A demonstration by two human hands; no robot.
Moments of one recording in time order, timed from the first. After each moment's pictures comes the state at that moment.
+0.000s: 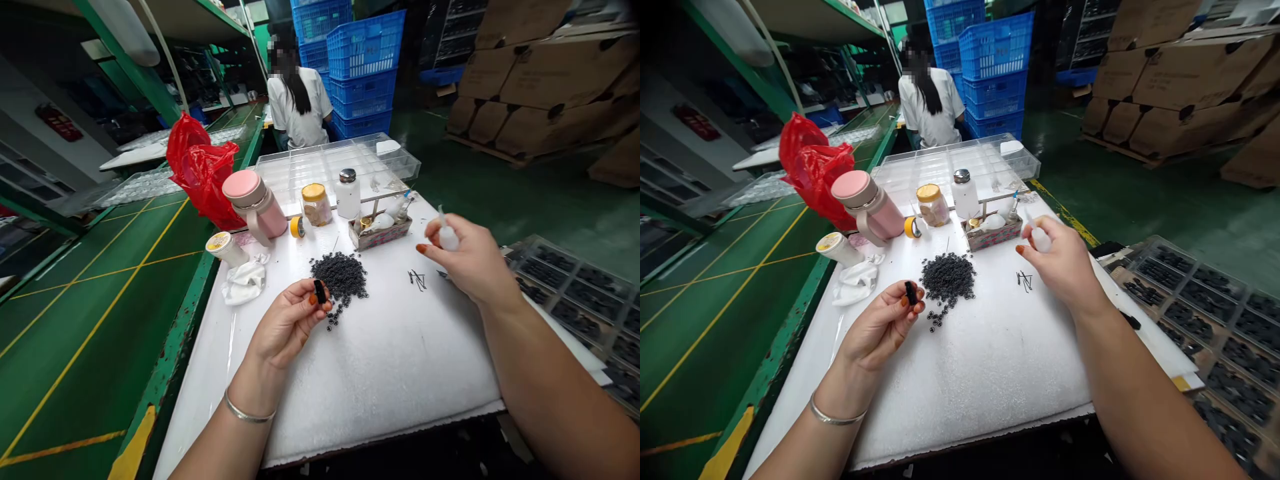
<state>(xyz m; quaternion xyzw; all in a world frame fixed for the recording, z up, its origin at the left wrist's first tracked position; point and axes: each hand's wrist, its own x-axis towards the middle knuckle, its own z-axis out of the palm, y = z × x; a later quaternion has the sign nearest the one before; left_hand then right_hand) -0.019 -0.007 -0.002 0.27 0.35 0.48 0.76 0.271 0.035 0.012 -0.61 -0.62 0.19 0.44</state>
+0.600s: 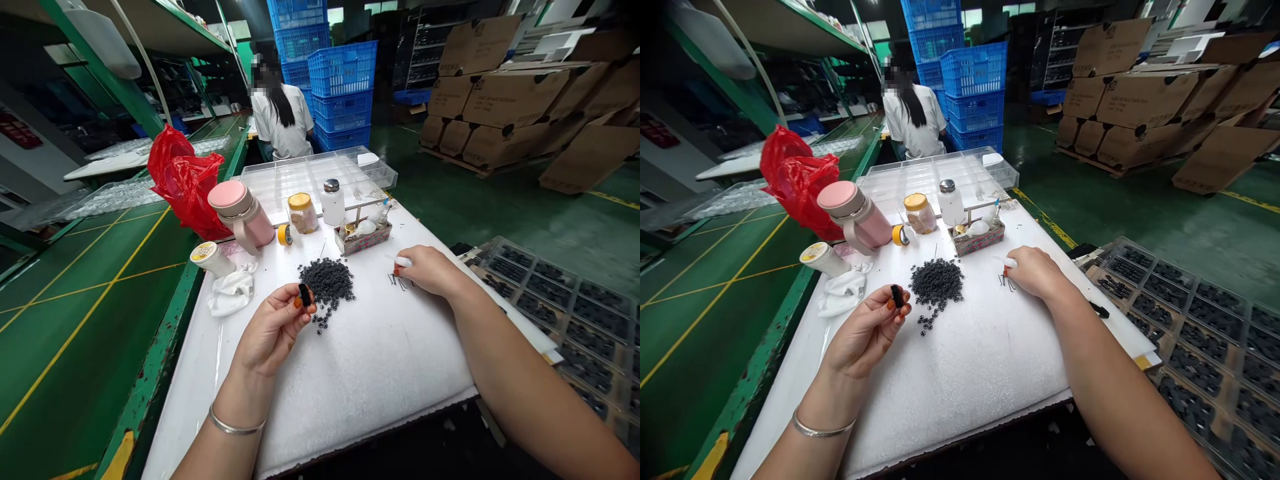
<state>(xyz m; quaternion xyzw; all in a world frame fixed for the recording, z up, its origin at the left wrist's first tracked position) -0.022 -0.009 0.007 0.27 0.37 0.49 0.74 0.281 0.050 -0.007 -0.69 -0.70 0.17 0.07</state>
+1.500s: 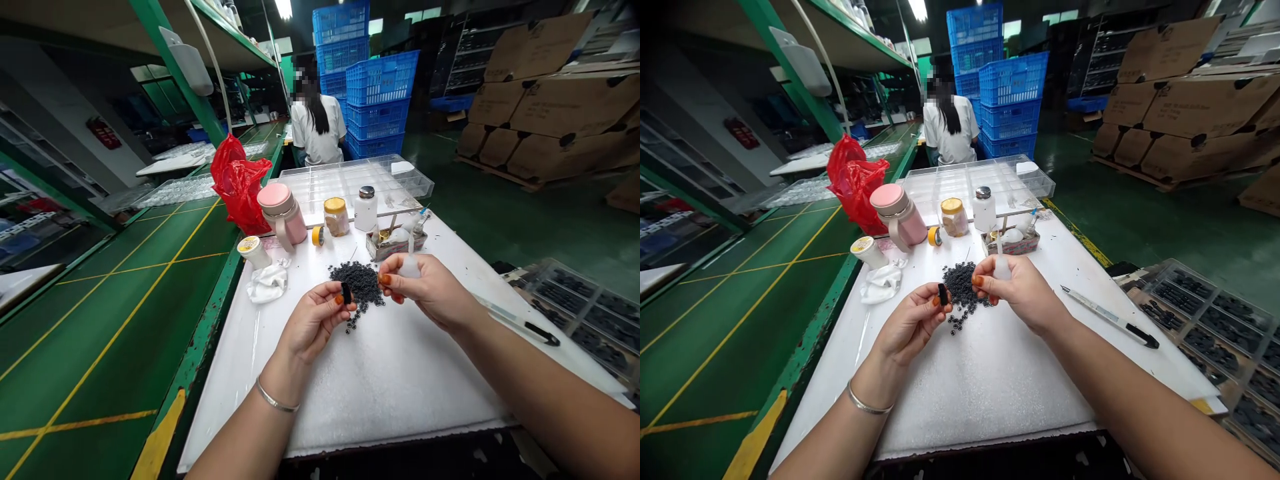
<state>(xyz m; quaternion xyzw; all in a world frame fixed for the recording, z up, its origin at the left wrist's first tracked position) -0.013 -0.012 0.000 0.27 0.35 0.50 0.75 0.192 0.013 0.035 -0.38 -0.57 0.59 0.43</state>
